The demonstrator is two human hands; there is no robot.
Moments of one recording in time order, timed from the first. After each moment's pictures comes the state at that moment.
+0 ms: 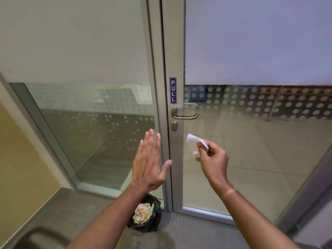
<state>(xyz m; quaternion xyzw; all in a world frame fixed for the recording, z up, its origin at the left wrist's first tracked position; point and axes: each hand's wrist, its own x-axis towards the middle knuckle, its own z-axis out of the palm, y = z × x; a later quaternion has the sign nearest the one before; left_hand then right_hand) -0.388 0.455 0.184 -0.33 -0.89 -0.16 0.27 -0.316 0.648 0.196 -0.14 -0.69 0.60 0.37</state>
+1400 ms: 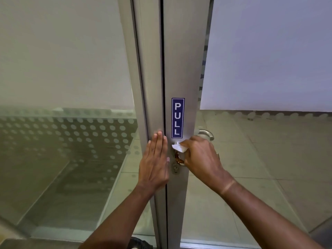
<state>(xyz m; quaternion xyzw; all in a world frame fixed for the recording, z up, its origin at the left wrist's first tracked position) -0.718 0.577 0.145 -0.41 -0.84 -0.18 0.31 -0.605 0.698 0.253 -0.09 -0.96 0.12 0.23</state>
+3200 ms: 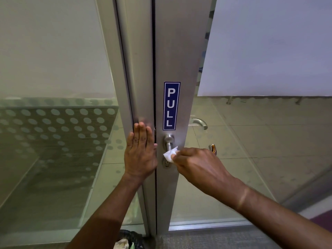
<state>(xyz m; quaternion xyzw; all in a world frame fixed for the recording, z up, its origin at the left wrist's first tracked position) -0.768 0.593 0.126 -0.42 -0.74 -0.24 0.46 -0.596 0.707 0.221 0.05 -0.98 -0.02 0.17</state>
